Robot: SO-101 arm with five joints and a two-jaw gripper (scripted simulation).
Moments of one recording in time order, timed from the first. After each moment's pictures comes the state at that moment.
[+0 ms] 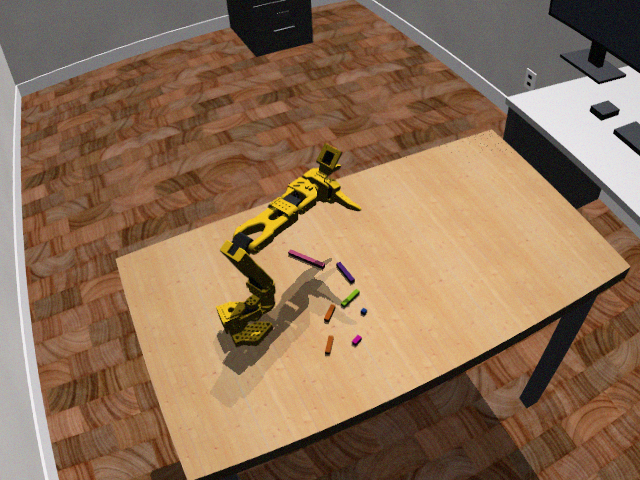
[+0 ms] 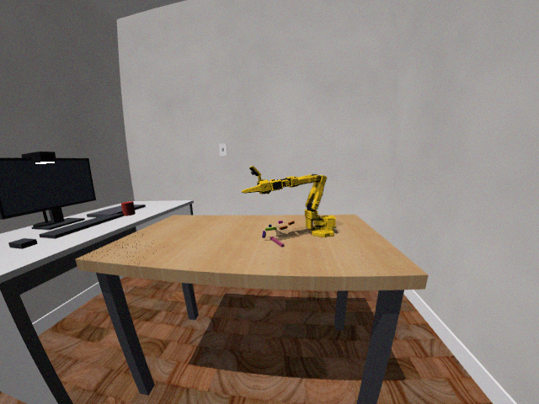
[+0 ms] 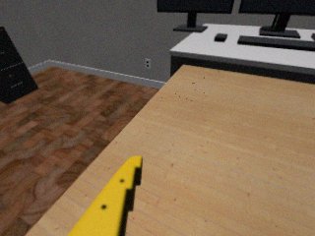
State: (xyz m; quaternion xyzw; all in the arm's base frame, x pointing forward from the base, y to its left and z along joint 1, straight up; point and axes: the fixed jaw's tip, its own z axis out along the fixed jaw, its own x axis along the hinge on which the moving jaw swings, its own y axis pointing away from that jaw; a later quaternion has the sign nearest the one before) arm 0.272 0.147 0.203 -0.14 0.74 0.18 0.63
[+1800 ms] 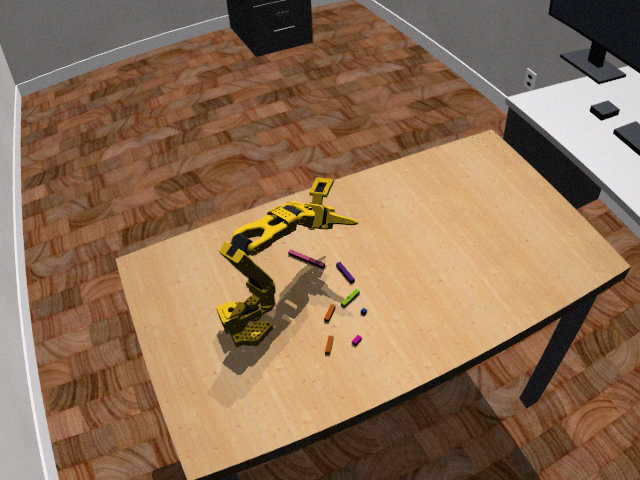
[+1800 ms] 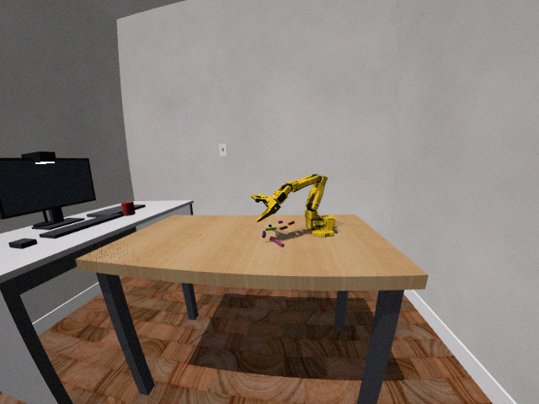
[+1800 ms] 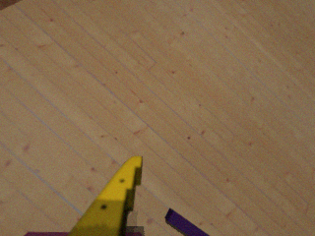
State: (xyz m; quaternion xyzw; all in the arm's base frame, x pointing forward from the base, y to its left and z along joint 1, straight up) arm 0.231 0.126 0.094 -0.34 0.84 0.04 0.41
